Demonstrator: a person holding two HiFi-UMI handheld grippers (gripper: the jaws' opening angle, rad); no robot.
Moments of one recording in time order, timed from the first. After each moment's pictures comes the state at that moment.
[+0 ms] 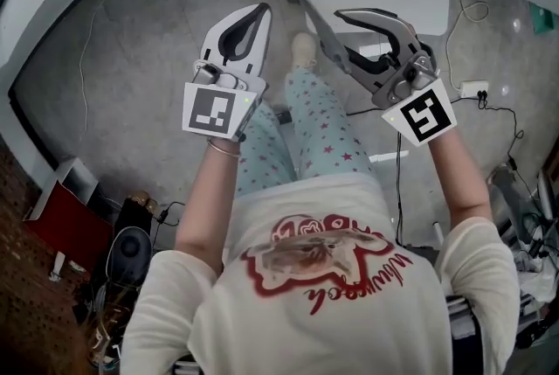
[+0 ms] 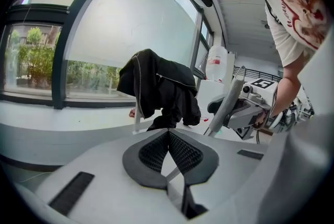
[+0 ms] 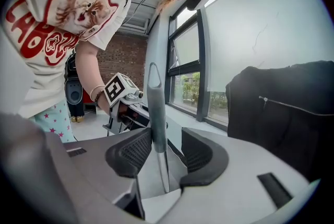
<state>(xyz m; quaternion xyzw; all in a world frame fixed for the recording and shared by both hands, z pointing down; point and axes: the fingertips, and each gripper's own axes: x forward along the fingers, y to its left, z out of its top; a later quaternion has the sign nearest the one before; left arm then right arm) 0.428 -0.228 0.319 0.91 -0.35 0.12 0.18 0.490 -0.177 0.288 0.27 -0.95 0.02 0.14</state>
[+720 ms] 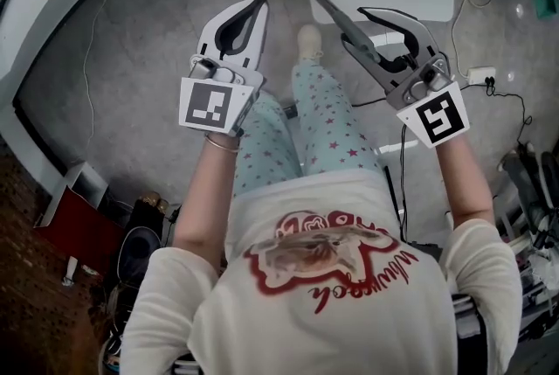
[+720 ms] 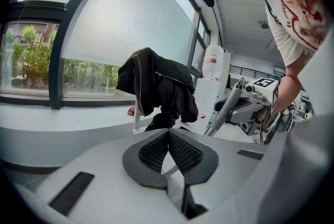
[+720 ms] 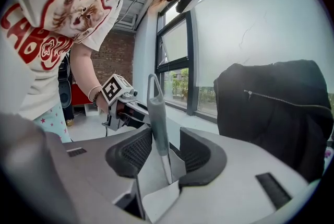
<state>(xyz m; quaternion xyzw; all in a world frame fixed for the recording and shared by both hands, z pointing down) 0.418 -0.229 0.329 0.92 -0.33 0.13 0.18 0.509 -0.170 0.294 0.34 -0.93 0.06 0.14</state>
